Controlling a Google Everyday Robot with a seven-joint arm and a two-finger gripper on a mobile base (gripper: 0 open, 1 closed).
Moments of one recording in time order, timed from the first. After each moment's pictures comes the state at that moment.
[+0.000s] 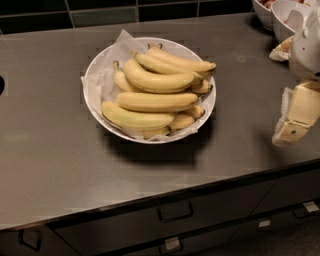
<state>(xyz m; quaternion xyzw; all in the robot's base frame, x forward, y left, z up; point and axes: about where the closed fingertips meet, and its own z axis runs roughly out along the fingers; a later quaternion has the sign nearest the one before) 0.438 -0.217 0.976 -0.60 0.78 -0.03 0.16</state>
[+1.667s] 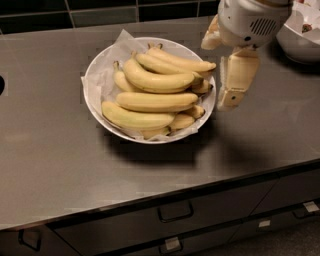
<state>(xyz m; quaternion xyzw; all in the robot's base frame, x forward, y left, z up) 0.484 -0.119 0.998 -0.72 0.68 -0.02 0.15</state>
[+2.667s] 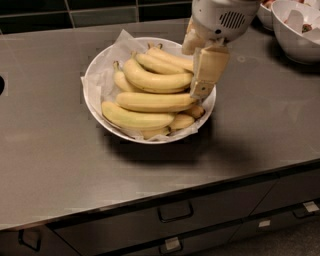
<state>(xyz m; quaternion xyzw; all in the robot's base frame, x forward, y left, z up) 0.497 -0.077 1.002 -0.72 0.68 0.00 0.15</state>
